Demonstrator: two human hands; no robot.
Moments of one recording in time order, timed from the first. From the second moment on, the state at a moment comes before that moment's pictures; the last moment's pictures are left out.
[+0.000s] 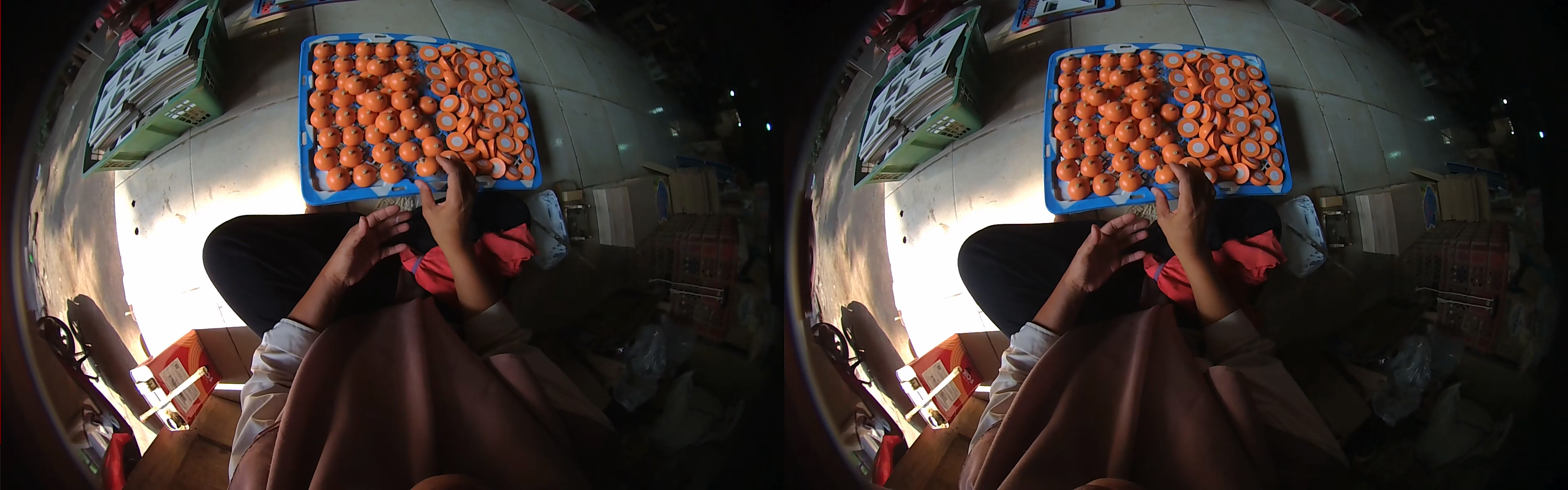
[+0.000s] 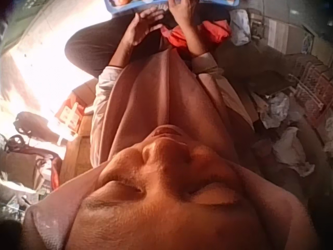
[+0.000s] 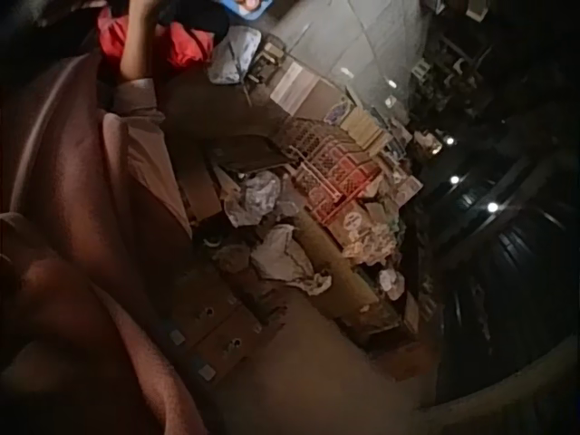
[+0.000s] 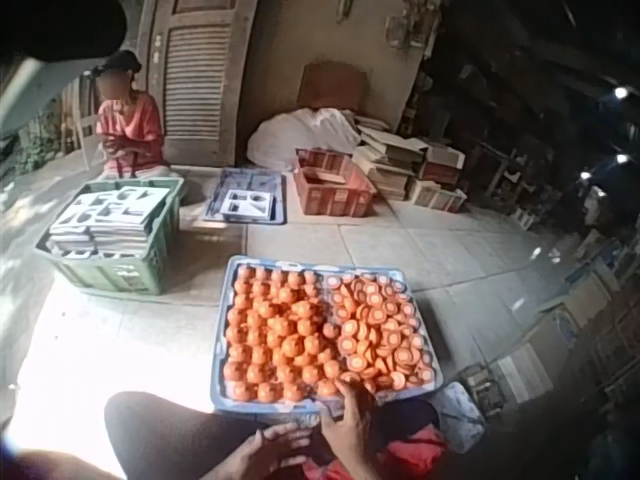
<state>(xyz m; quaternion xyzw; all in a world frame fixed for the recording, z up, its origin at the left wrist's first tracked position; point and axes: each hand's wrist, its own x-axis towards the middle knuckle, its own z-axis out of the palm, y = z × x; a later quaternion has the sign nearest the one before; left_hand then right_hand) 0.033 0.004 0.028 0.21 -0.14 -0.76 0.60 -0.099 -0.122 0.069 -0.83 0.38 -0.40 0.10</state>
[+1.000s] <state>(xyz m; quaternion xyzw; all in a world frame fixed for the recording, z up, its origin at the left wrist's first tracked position) 0.015 0.012 0.018 0.32 -0.30 -0.71 0.55 -0.125 -0.057 0.014 -0.72 0.38 -0.34 0.47</state>
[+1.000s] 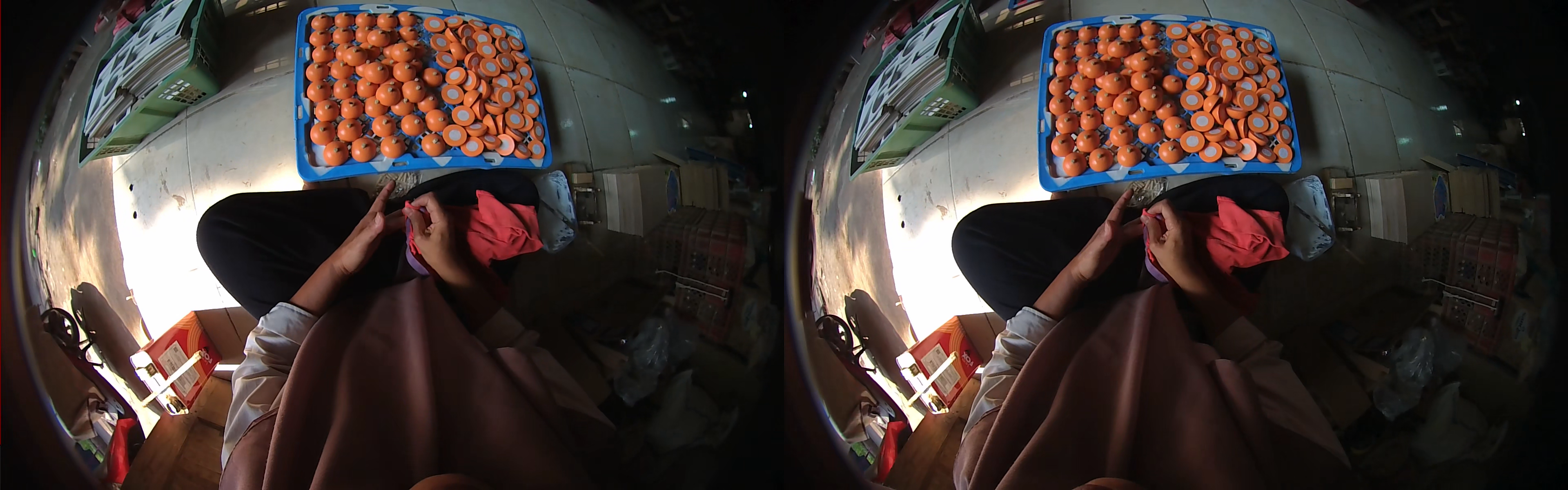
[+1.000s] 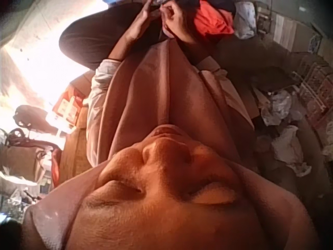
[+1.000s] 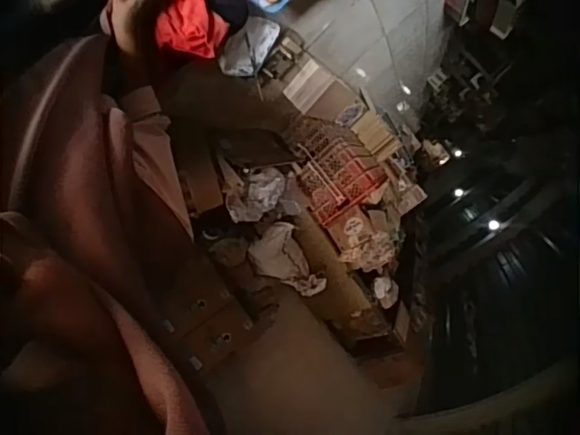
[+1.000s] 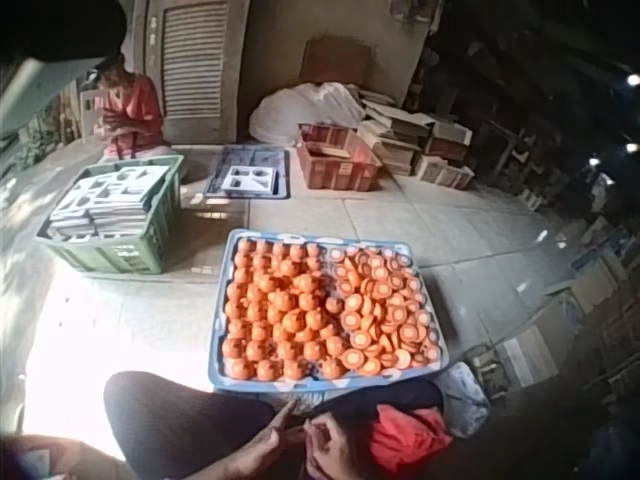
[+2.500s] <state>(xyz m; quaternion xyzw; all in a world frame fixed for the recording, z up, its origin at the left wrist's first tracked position) -0.060 0.076 0.095 0.53 -0.41 -0.54 0.52 -0.230 0.017 0.106 -0.81 0.30 -0.24 0.45</state>
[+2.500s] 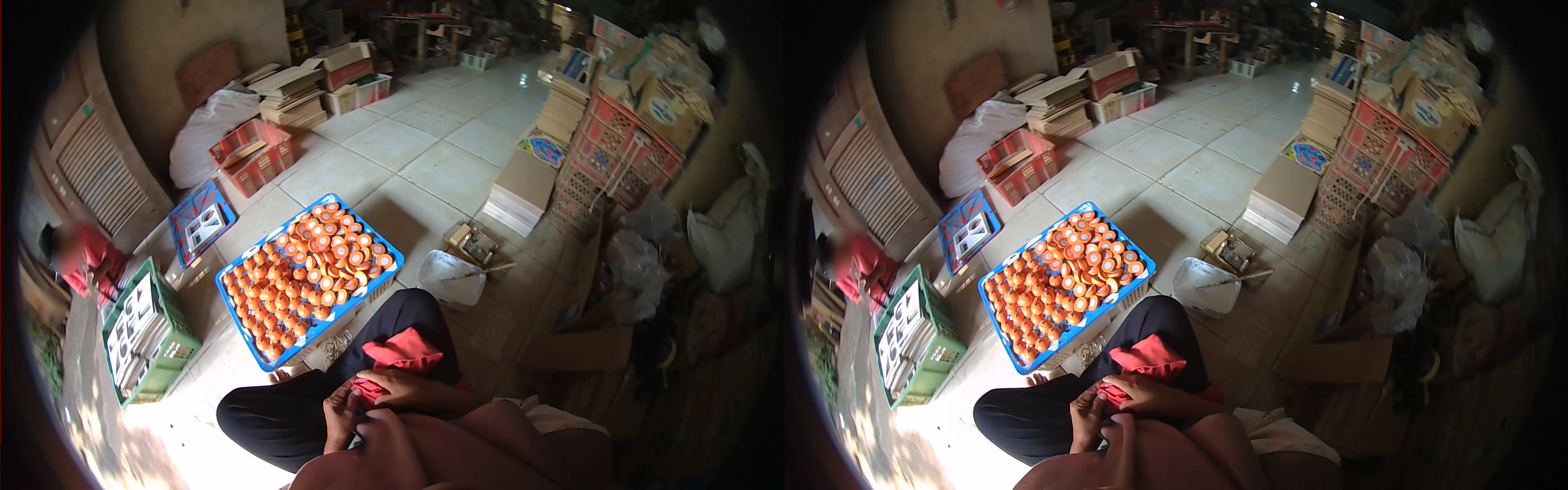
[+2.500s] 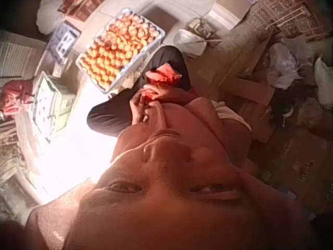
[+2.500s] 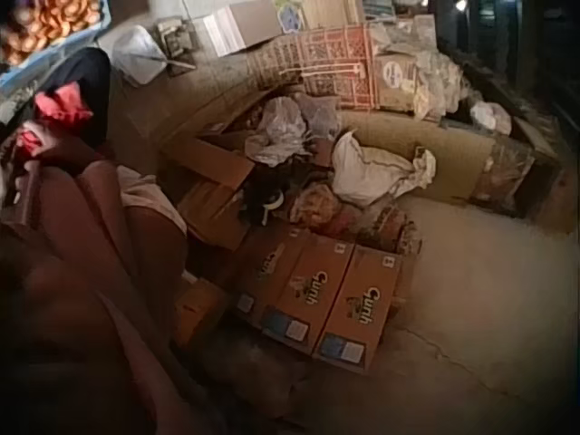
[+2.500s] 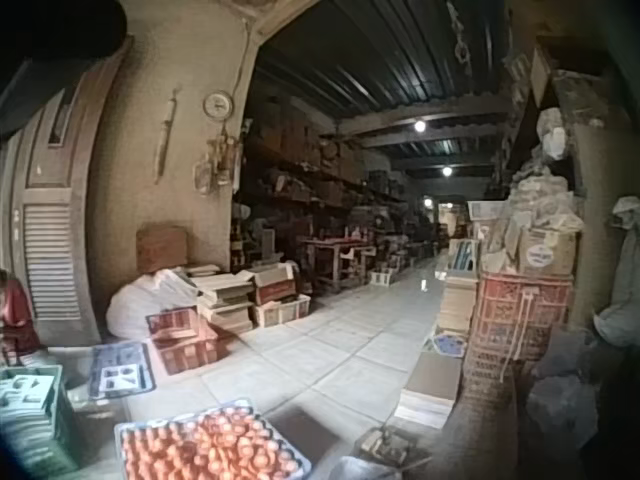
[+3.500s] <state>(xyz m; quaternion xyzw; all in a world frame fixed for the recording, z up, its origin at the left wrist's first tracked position) -0.123 0.112 0.115 0.53 -0.31 -0.56 0.55 -0.494 -0.010 0.090 -0.66 0.62 0.07 0.40</state>
